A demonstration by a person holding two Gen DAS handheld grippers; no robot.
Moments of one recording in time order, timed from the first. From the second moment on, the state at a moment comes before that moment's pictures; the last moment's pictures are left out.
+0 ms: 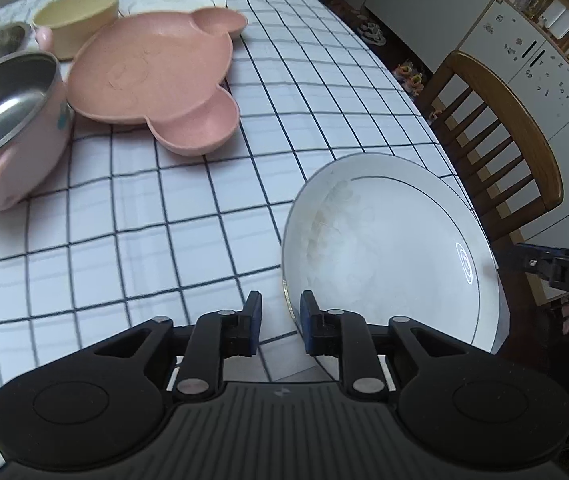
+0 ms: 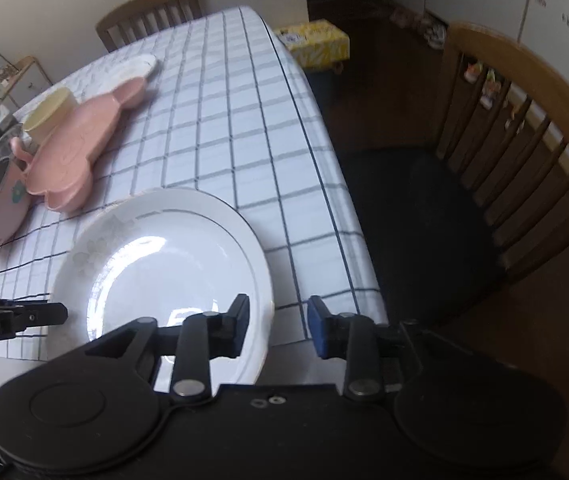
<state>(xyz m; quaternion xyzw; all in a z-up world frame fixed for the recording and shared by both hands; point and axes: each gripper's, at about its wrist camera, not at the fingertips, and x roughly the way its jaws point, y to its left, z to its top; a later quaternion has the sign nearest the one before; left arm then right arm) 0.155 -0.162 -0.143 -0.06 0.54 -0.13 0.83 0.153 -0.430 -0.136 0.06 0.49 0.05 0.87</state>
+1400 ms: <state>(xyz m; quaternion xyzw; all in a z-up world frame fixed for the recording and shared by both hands) 0.059 -0.033 -0.015 -0.05 0.30 -0.09 0.95 0.060 -0.234 -0.028 0.01 0.29 0.13 0.95</state>
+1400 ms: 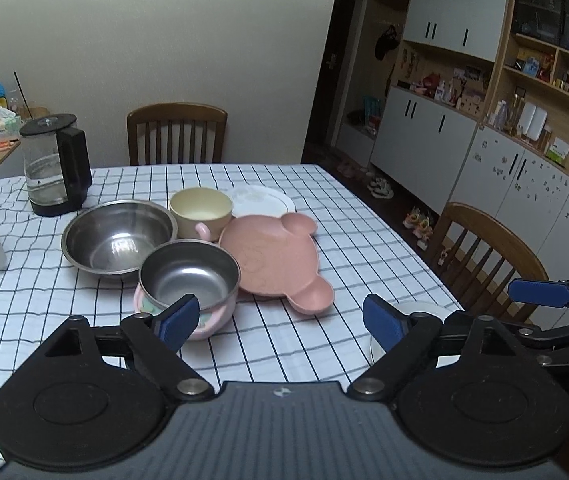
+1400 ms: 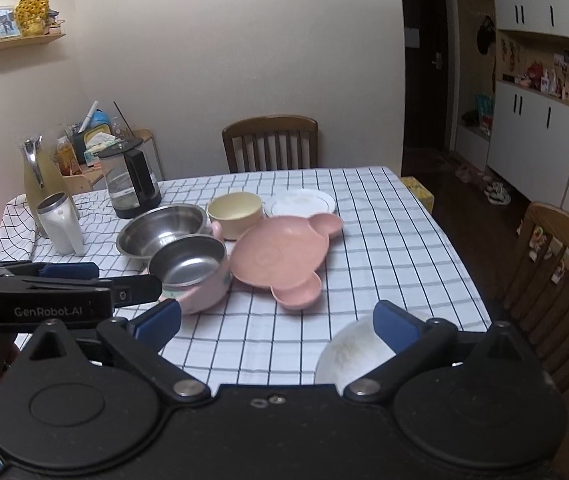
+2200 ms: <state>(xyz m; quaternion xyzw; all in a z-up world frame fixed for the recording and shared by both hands) 0.278 -0.047 -0.014 -0.03 0.33 -0.07 0.94 0.274 -0.248 -0.011 -0.05 0.29 0.18 0.94</state>
